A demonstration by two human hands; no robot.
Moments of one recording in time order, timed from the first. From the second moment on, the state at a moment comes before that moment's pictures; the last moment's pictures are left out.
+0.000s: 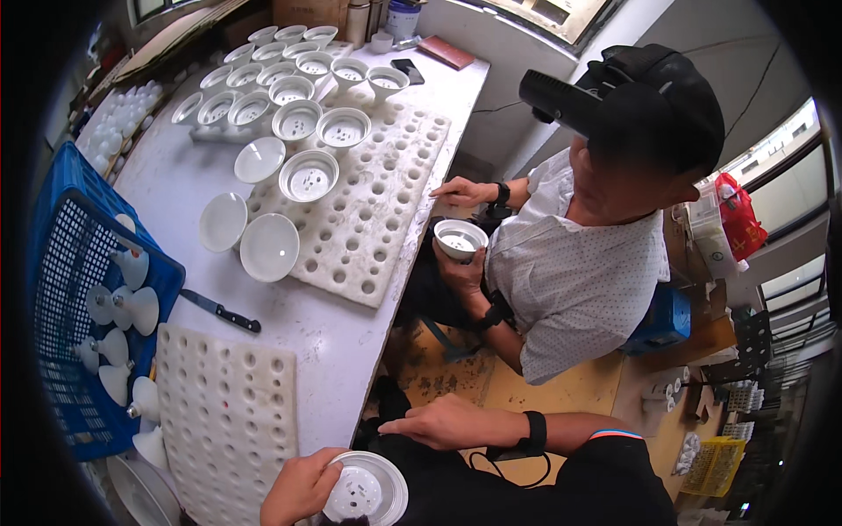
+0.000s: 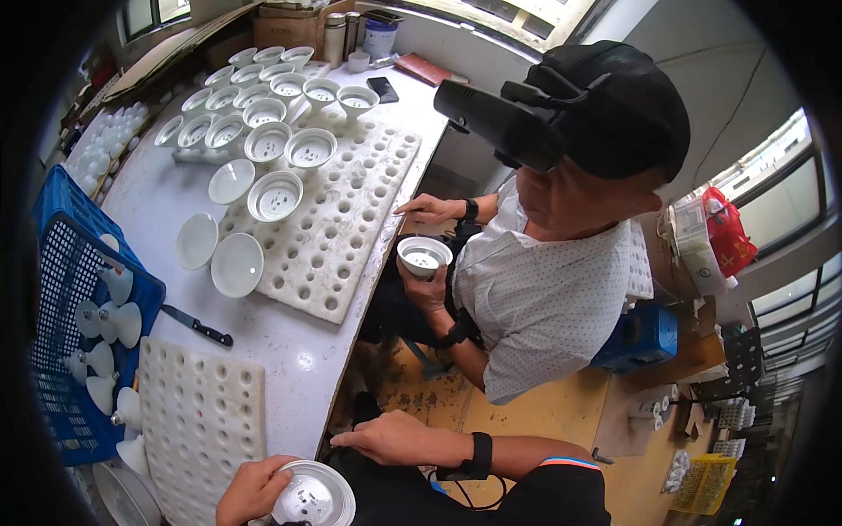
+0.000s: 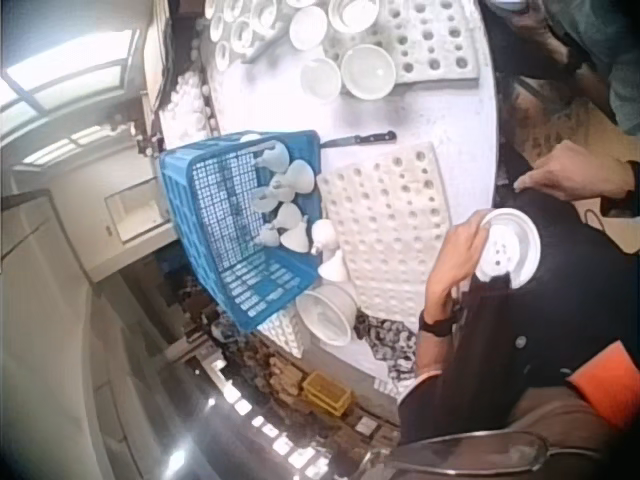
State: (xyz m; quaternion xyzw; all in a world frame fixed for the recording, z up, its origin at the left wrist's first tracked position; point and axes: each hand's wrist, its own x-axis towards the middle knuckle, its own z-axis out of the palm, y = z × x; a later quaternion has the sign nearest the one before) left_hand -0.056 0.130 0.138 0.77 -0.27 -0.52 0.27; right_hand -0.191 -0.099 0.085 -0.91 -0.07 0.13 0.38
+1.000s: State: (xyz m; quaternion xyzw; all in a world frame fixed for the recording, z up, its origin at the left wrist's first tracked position) left_hand -0.084 0.144 0.139 0.79 -0.19 -0.42 0.40; right_hand -0.176 -0.058 0.115 -0.93 -0.10 0.08 0.34
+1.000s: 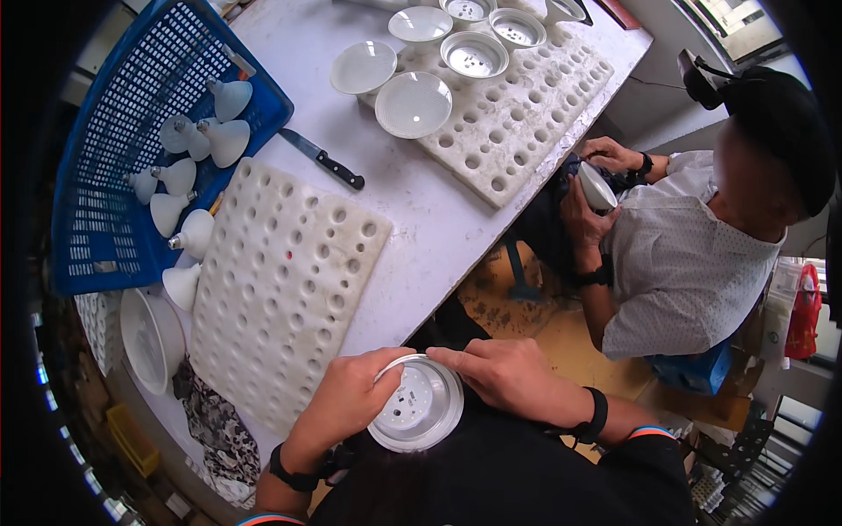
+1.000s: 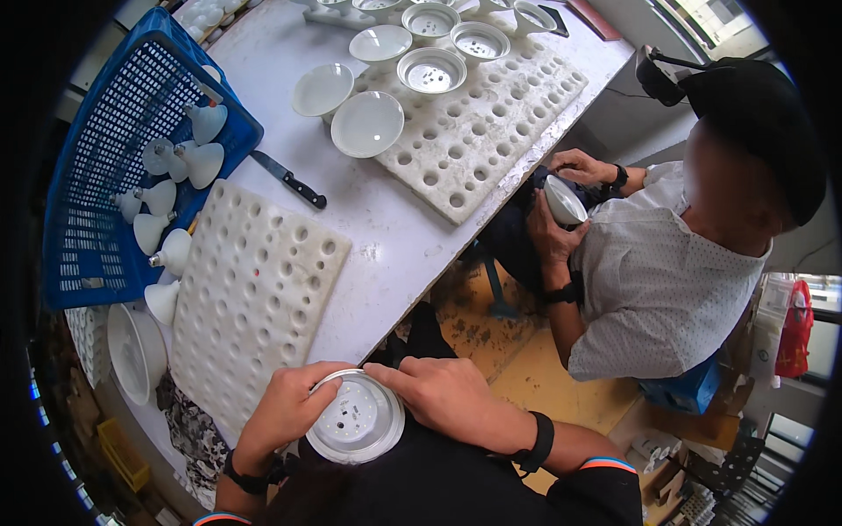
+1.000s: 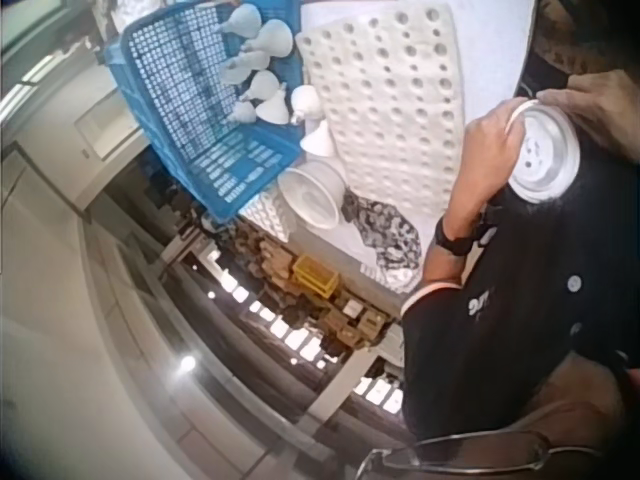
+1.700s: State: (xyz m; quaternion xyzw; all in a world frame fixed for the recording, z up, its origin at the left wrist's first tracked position) left_hand -0.081 0.147 0.134 0.81 -0.28 -0.40 0.33; right_hand -0.132 -0.059 0.123 -0.90 -0.33 0.04 0.29
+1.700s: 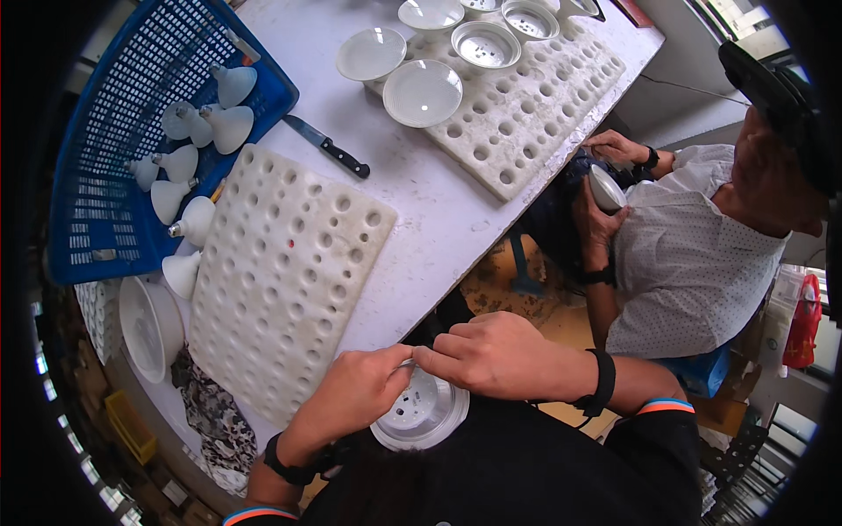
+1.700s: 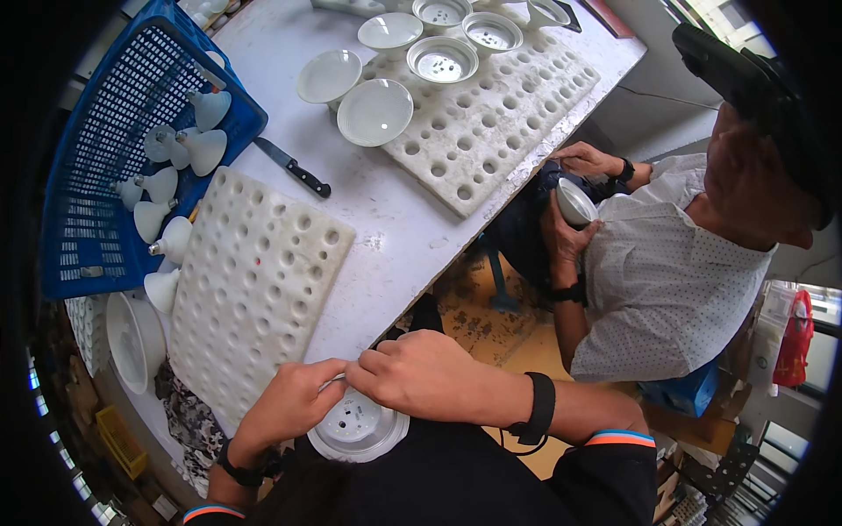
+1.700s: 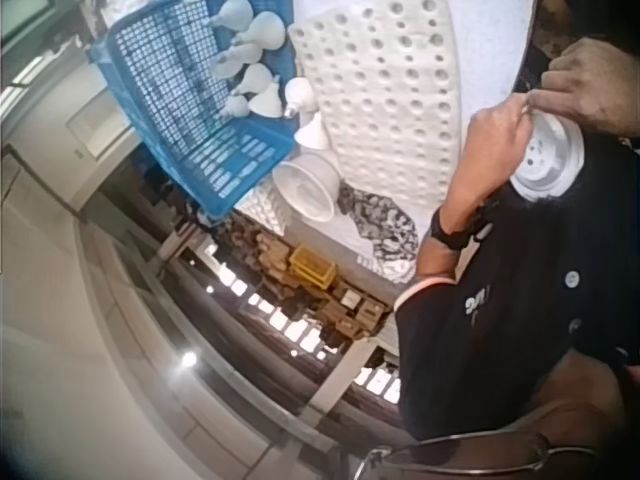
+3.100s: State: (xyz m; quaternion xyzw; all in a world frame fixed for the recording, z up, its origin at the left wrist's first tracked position) left_hand -0.096 0.158 0.132 0.78 -0.25 -0.41 0.40; right_hand -0.126 -0.050 0.127 -0.89 -0.40 0.03 0.22
